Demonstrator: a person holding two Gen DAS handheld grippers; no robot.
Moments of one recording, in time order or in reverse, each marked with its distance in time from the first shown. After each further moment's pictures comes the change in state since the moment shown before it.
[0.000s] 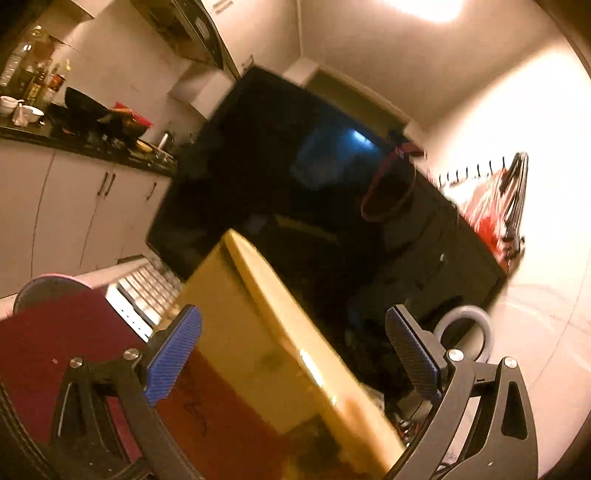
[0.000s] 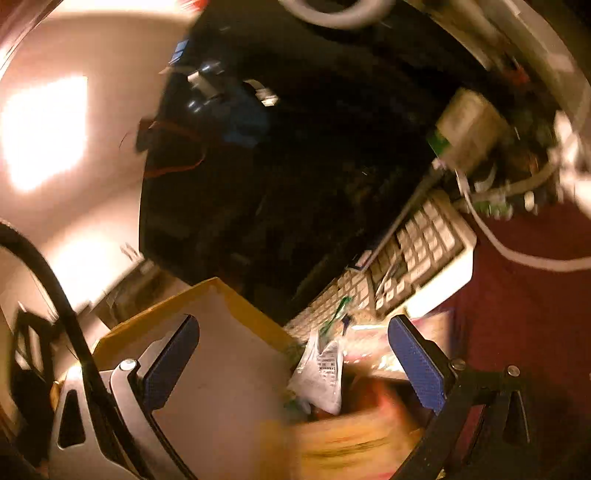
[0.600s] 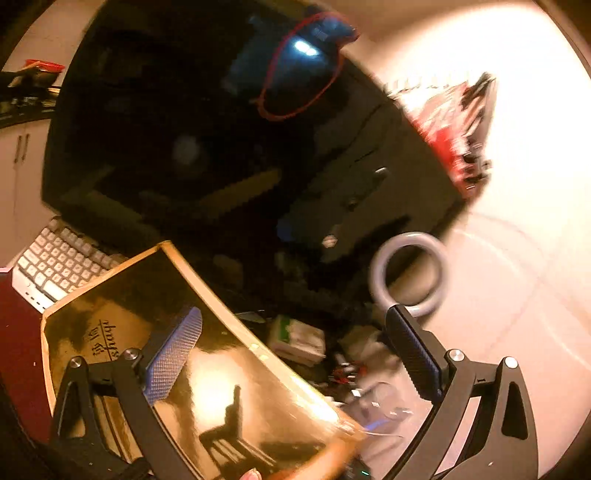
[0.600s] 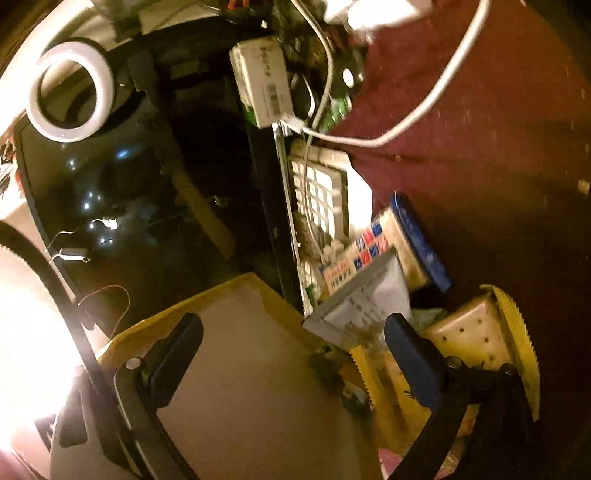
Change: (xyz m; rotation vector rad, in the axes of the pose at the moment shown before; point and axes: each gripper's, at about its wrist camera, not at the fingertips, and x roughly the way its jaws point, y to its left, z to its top) left arm 0.082 -0.101 0.013 0.076 0.368 -0.251; right arm -0.013 -0.090 0.012 0.738 -0.028 -0.049
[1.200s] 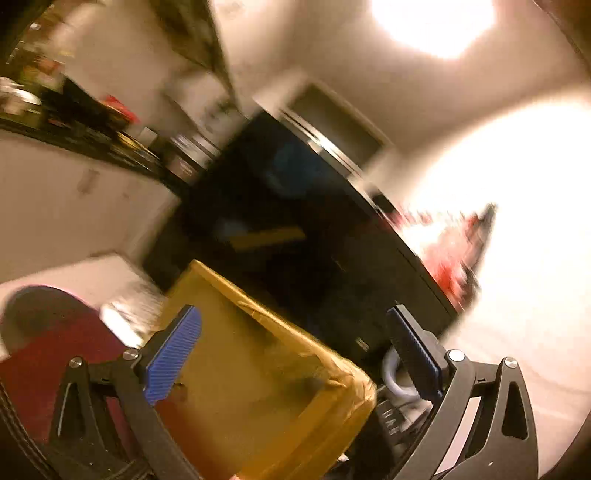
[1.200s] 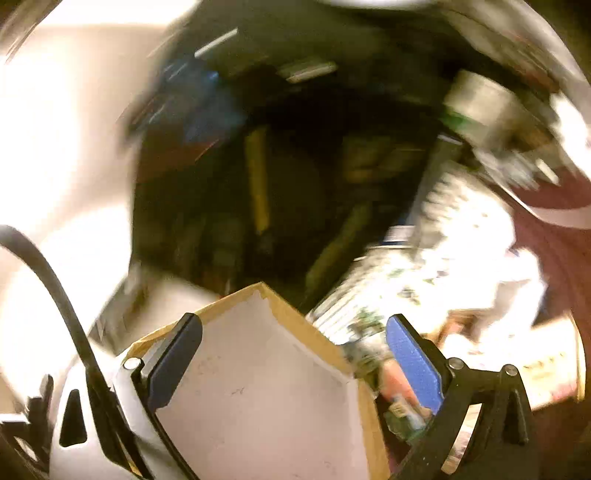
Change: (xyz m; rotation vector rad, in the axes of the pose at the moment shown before) left arm -0.191 0.082 -0.011 -0.165 -0.458 0.156; right arm 0.045 0.153 -0.174 -0.933 0.106 -0.081
